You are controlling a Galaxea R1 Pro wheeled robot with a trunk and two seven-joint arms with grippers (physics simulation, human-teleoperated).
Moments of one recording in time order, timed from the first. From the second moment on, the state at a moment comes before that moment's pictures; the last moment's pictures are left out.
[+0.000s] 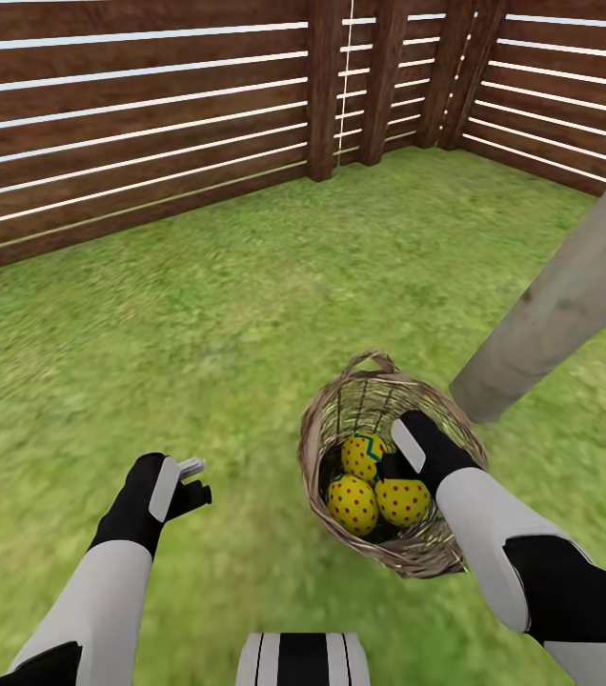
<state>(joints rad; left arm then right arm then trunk) -0.78 -0.12 0.37 -0.82 0.17 1.01 0.38 -1.06 0.06 0.05 -0.42 -0.30 0.99 -0.43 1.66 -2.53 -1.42</state>
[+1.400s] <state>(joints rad) -0.78 -0.12 0.40 -0.75 0.17 1.00 0.38 -1.06 0.08 0.06 -0.63 -0.30 1.02 -0.43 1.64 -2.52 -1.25</state>
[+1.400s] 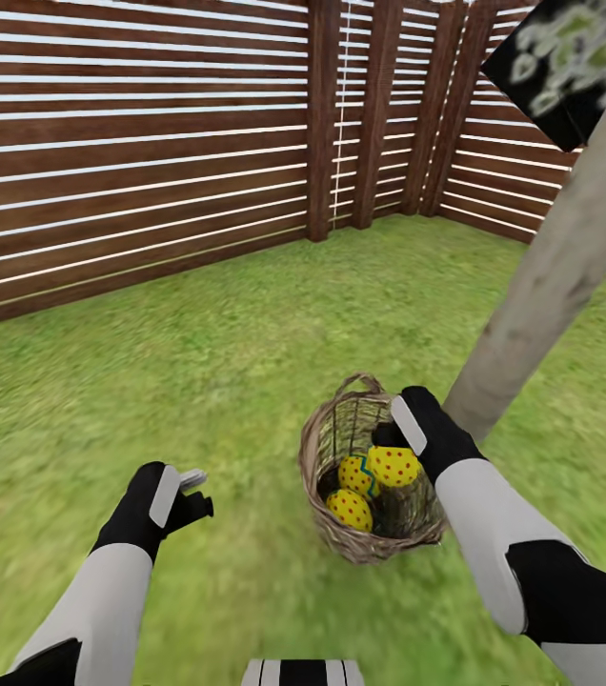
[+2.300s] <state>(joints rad) -0.78 -0.08 0.42 -0.73 0.18 0.97 0.38 -1.06 0.10 0.05 -0.82 -0.29 1.04 -0.43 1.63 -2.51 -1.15</state>
